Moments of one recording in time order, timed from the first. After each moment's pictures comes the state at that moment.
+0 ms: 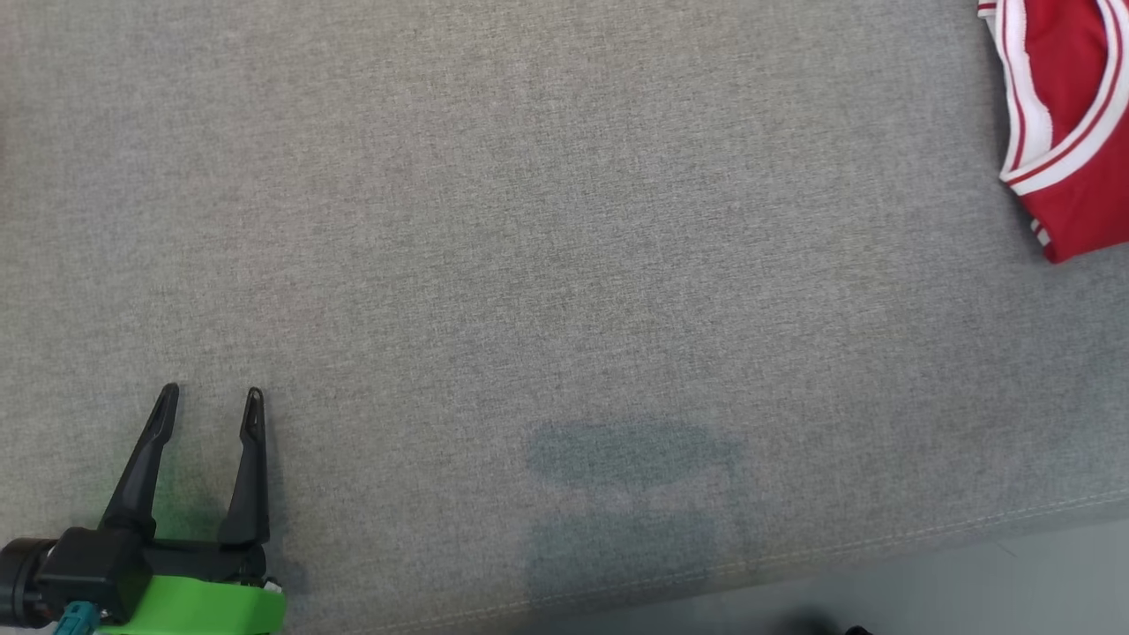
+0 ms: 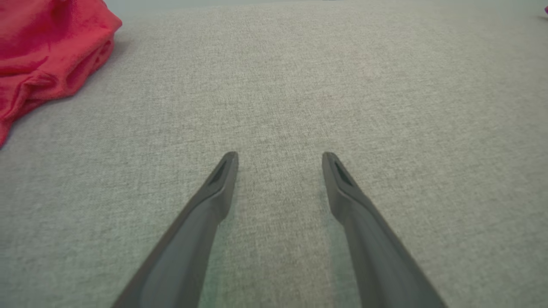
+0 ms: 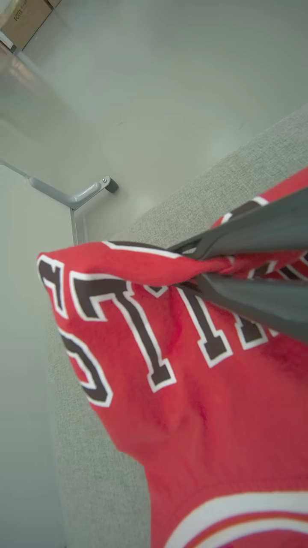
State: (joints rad) left arm 0.05 0.22 0.00 -0.05 -0.21 -0.13 -0.26; right arm -1.05 -0.42 -0.46 0.92 -0.11 0.13 0.12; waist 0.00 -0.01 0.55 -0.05
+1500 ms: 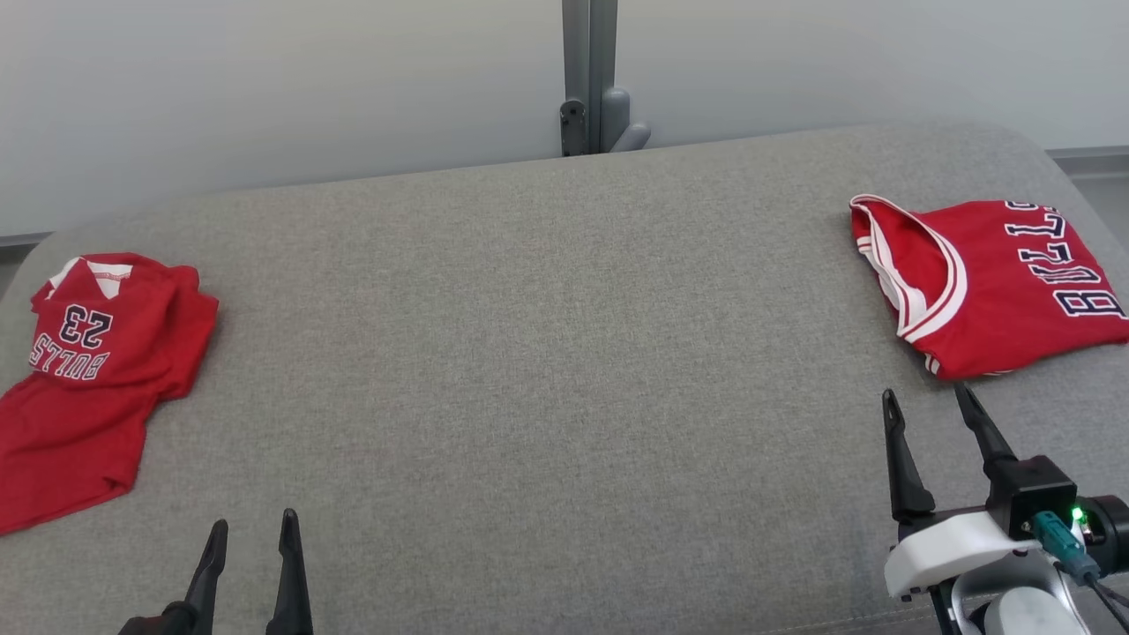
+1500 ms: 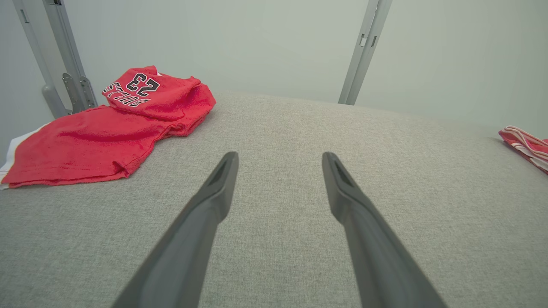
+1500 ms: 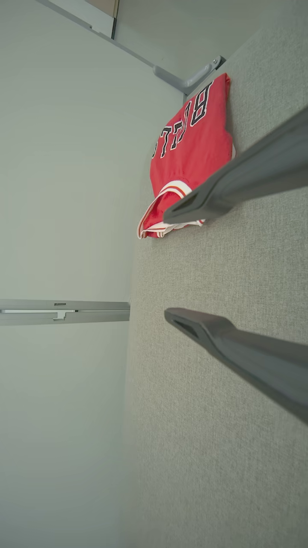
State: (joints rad) left arm 0.15 0.06 0.05 0.15 -0.25 -0.13 -0.26; right arm -0.04 -0.06 -0.09 0.19 -0.04 0.13 -0.26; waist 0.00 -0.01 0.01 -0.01
